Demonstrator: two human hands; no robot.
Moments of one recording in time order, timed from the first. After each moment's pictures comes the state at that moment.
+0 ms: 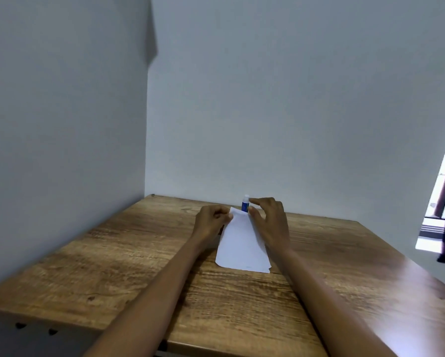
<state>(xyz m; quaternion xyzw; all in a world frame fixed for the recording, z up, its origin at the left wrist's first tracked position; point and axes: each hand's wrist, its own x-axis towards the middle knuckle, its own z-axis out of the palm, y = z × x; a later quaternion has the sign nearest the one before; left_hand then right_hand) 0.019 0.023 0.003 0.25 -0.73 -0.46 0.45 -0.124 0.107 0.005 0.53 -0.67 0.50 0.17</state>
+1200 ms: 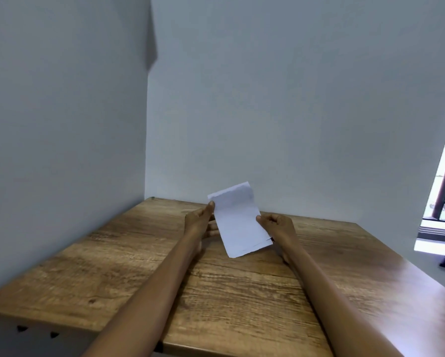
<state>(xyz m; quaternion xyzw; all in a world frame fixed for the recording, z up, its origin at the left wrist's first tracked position) 0.029 0.021 0.008 0.27 -0.52 -0.66 0.47 -0.141 0.126 0.003 0.41 -0.63 0.64 -0.15</state>
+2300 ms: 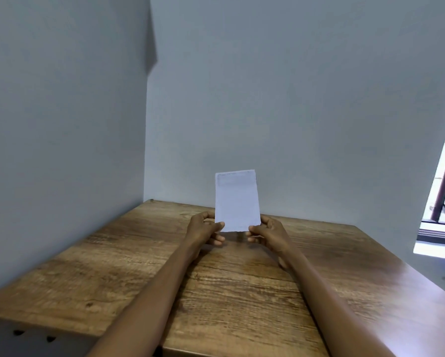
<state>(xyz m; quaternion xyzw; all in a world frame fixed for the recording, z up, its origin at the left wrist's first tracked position) 0.029 0.020 0.003 0.27 -0.65 -0.59 0.41 -0.130 0.126 0.004 0.46 -0.55 0.64 -0.28</state>
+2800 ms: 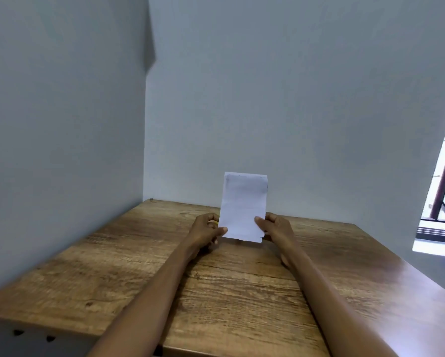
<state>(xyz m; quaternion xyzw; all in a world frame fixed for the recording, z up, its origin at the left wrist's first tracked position) 0.030 0.018 0.000 0.27 -0.73 -0.51 0.36 -0.136 0.130 0.005 0.42 -0.58 0.66 -0.22</state>
